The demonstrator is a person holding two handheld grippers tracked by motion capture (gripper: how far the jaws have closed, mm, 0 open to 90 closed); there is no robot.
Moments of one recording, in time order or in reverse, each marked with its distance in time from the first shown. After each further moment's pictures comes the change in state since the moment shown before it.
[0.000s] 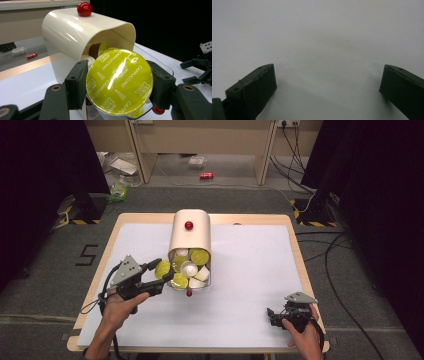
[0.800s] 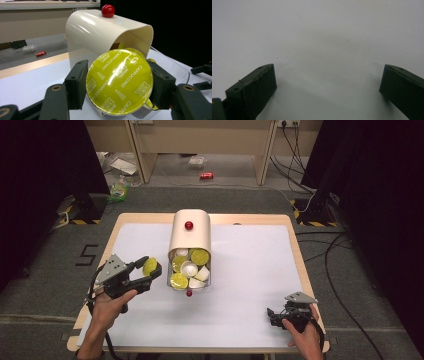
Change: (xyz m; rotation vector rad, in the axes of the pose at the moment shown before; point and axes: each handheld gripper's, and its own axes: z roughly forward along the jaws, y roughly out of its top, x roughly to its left) left arm 0.023 -0.006 -0.016 -0.024 0.058 -0.046; right arm 0.000 0.000 0.000 0.001 0.003 0.003
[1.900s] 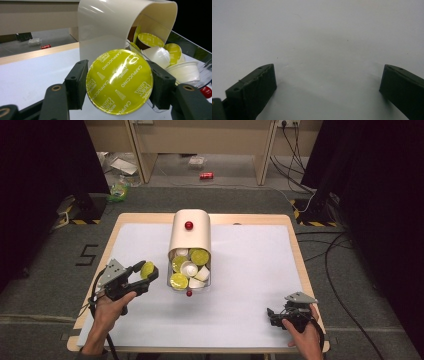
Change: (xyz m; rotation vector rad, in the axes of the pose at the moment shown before) left arm 0.019 -0.033 0.008 0.017 0.040 -0.033; right arm 0.000 0.000 0.000 0.000 -0.002 -0.002
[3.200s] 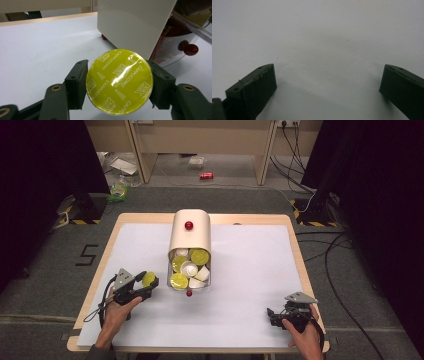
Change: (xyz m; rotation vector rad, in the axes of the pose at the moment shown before) left arm 0.028 -0.068 0.032 0.119 0.086 -0.021; right arm 0.000 0.000 0.000 0.000 0.002 0.002
